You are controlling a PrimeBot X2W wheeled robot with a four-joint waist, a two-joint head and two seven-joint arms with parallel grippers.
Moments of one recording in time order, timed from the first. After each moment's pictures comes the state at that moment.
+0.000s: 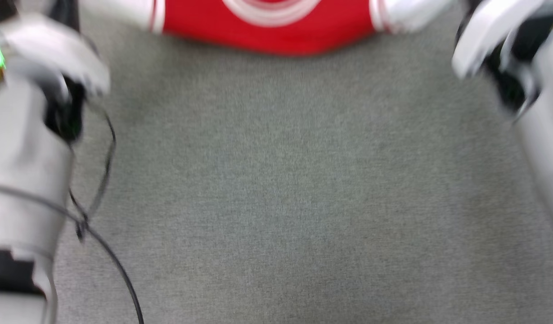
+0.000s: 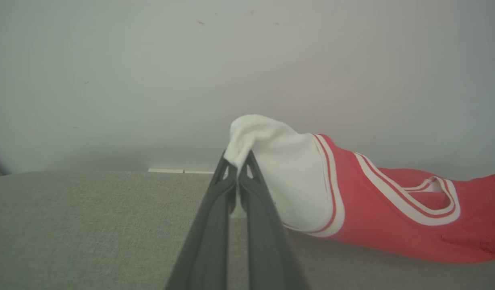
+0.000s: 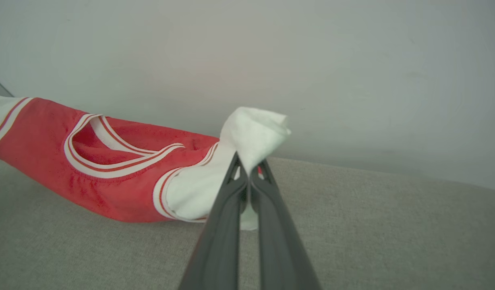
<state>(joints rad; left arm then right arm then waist) -1.12 0.38 -0.34 0.96 -0.67 -0.12 -0.23 -1.19 -0.27 0.42 0.91 0.56 0.13 0.01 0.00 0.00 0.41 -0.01</state>
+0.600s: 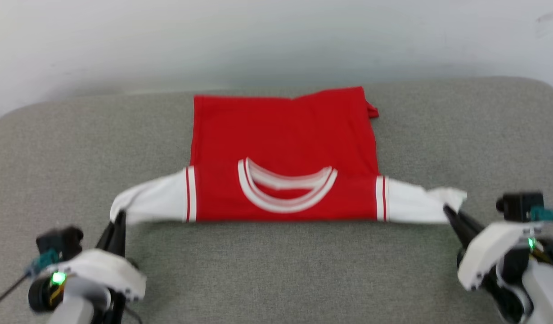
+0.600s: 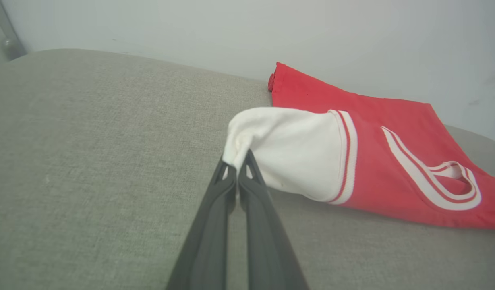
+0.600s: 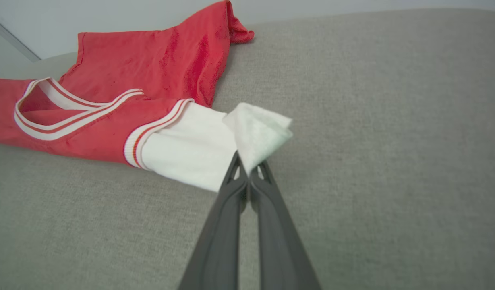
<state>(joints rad) -0.30 0.38 -0.27 0.54 -0.73 -0.02 -0.26 -0.39 -0.40 0.38 0.57 0.67 0.13 0.02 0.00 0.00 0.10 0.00</state>
